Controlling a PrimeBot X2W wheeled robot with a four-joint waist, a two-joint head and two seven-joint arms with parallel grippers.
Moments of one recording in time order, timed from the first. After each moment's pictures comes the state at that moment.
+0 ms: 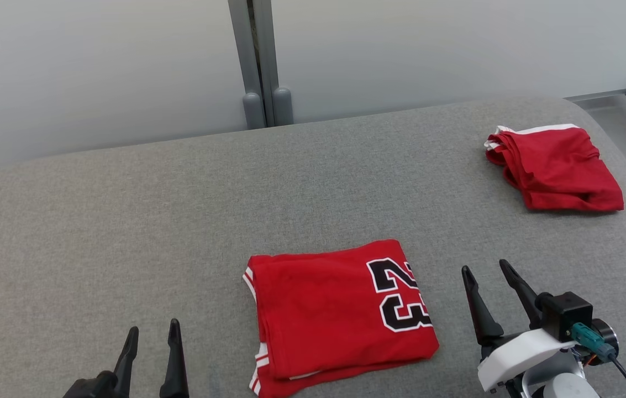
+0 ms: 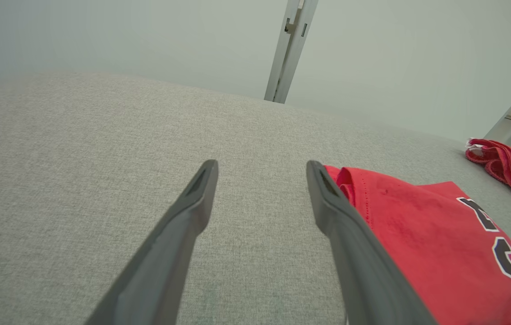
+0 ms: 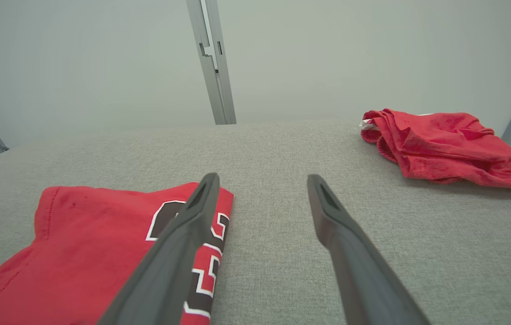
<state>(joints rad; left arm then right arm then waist) 0.13 0.05 -0.08 0.21 -0.36 -0.10 -0.26 -0.08 -0.05 0.07 0.30 0.18 0.13 -0.26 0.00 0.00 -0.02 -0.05</state>
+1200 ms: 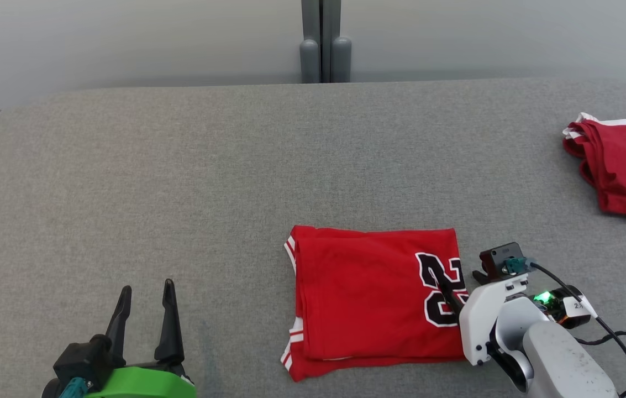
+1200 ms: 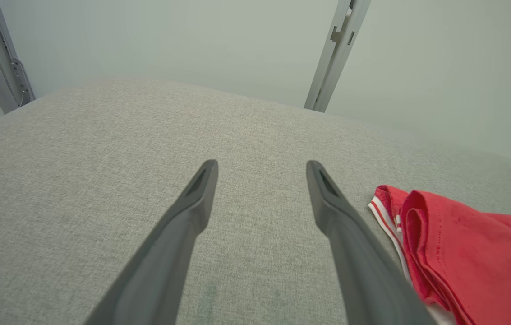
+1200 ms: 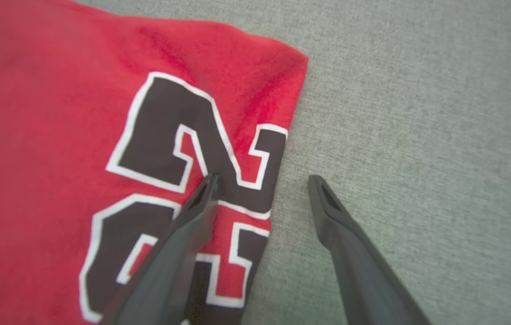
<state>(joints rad) 0.04 0.05 -0.06 0.20 -0.32 -0.11 -0.26 -0.33 -0.11 0.20 0.57 0.17 0.13 0.21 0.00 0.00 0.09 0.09</state>
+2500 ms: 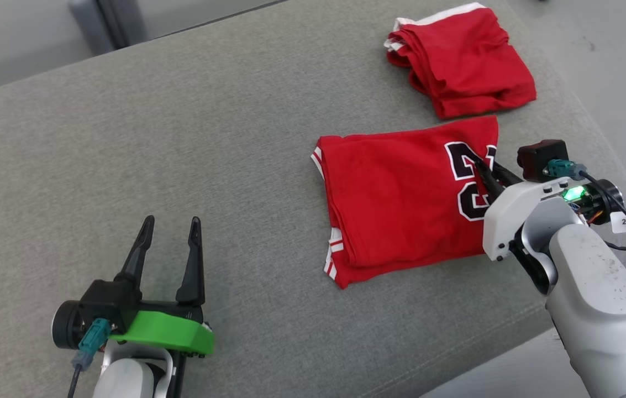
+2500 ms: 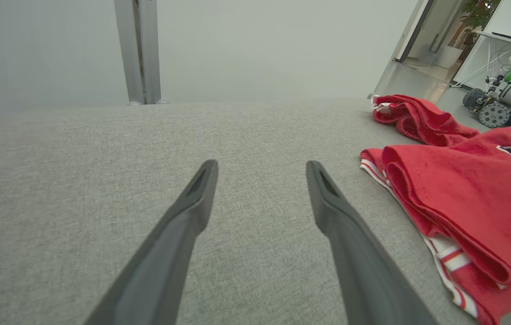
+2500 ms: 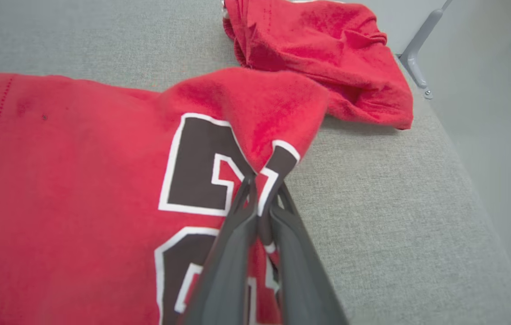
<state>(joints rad) -0.14 0.07 -0.15 0.19 -0.23 -0.12 -0.26 -0.60 -0.17 0.17 0.62 0.19 0.13 0.07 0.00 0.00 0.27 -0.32</state>
